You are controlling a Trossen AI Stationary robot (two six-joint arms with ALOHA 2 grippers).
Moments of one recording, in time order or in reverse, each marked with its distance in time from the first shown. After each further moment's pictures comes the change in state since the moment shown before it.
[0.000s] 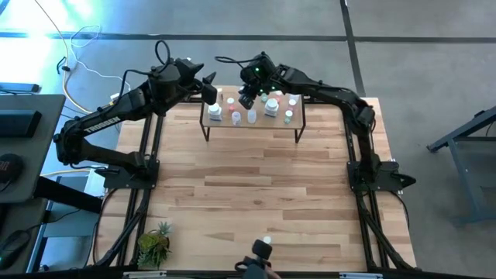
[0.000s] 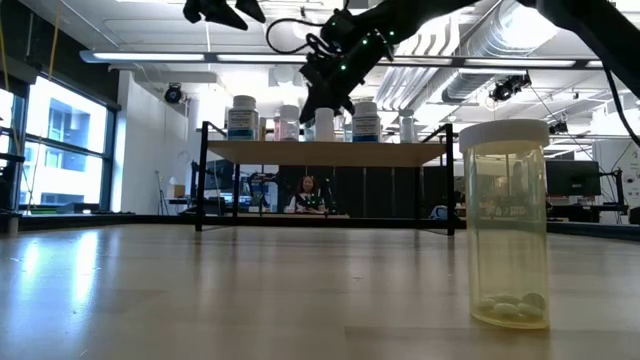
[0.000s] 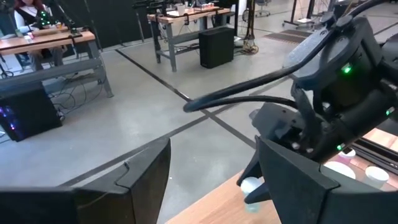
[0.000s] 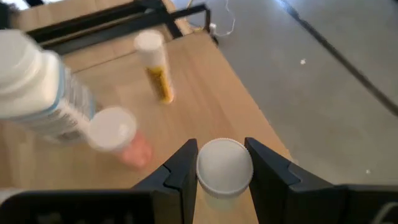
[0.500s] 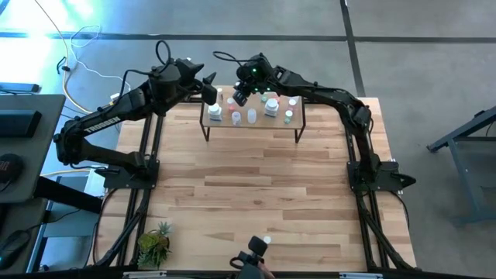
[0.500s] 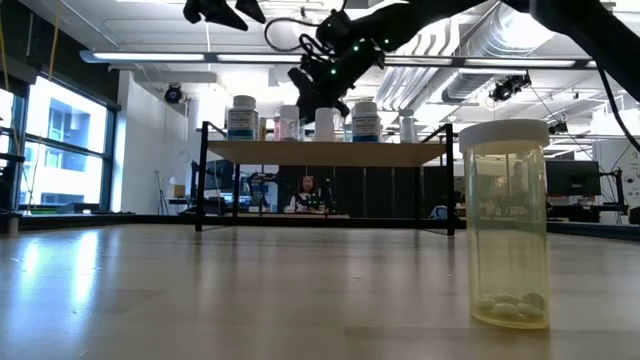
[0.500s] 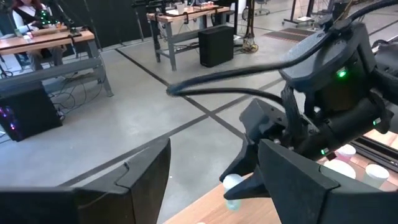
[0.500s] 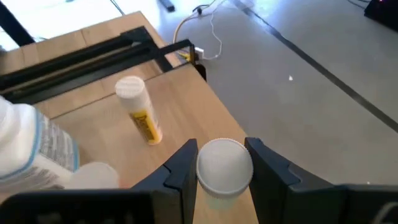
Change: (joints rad) left arm 0.000 0.001 0.000 -0.005 0.002 0.002; right arm 0.009 0.036 0.000 0.150 0.064 0.069
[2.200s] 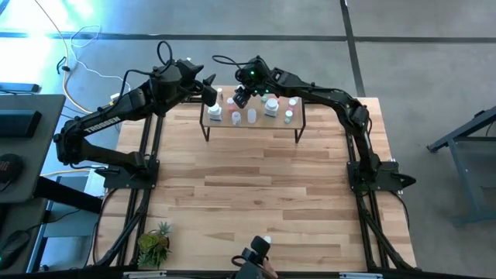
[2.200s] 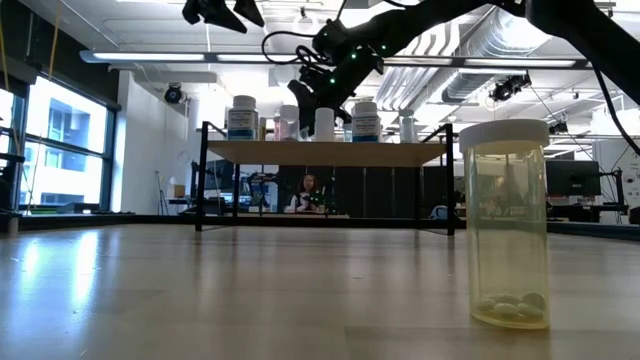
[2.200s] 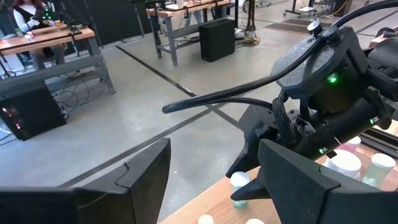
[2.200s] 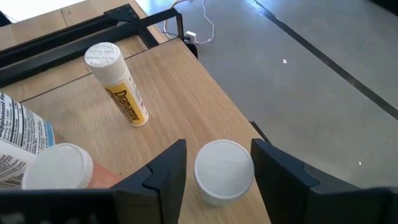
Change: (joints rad) left arm 0.000 0.000 0.000 -0.028 -0.002 0.017; right arm 0.002 0.028 0.000 -0.044 0.036 0.017
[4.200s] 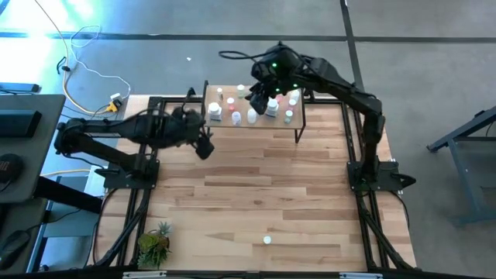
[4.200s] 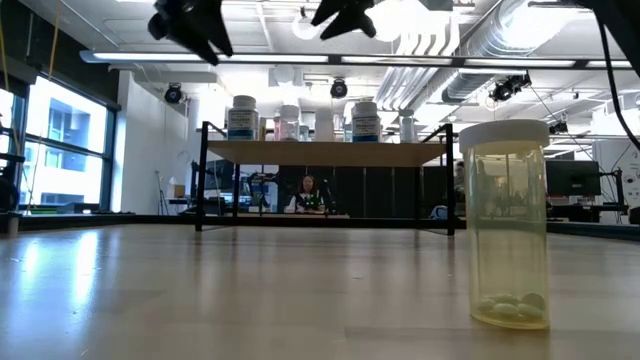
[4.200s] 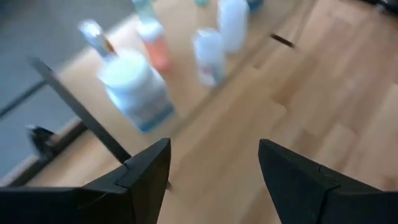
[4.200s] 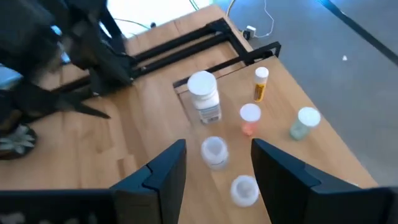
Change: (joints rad) left arm -0.418 -0.015 -0.098 -0.543 -0.039 -0.428; right arm 0.148 -0.202 0.369 -0.611 -0.128 0.078
